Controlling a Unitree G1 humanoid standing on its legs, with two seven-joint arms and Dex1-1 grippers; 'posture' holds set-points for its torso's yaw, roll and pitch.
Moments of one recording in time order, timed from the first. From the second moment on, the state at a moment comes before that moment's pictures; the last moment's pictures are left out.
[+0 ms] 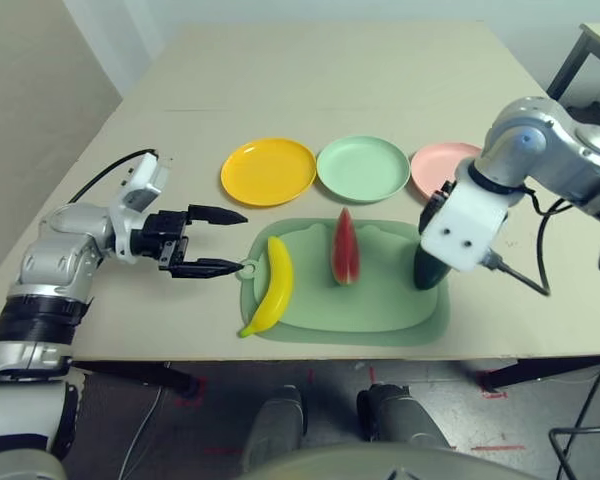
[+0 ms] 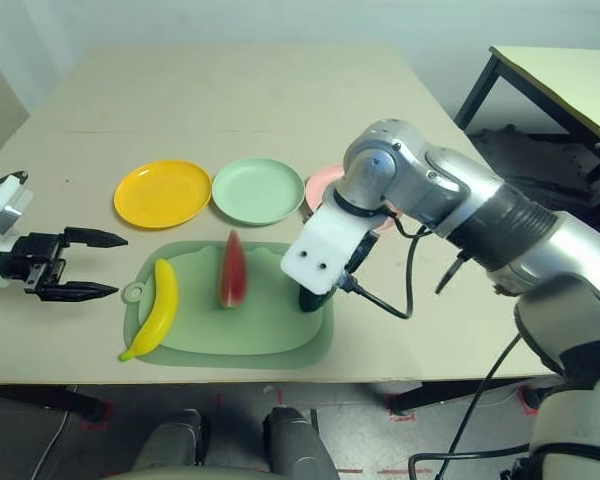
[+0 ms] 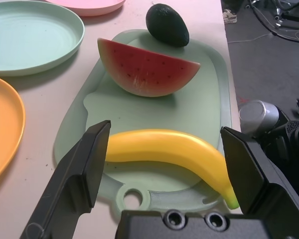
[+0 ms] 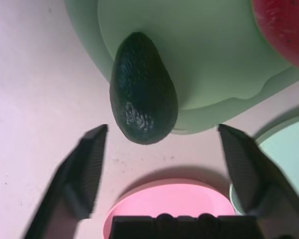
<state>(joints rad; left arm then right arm) -0.46 0.90 -0.02 0.32 -0.54 0.15 -1.61 -1.26 -0.98 1.00 0.15 -0.03 -0.35 1.61</state>
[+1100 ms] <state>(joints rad) -0.43 0.88 0.03 0.31 -0.51 0.14 -1.60 -1.18 -0.86 1.00 0.43 -0.16 -0.55 1.61</state>
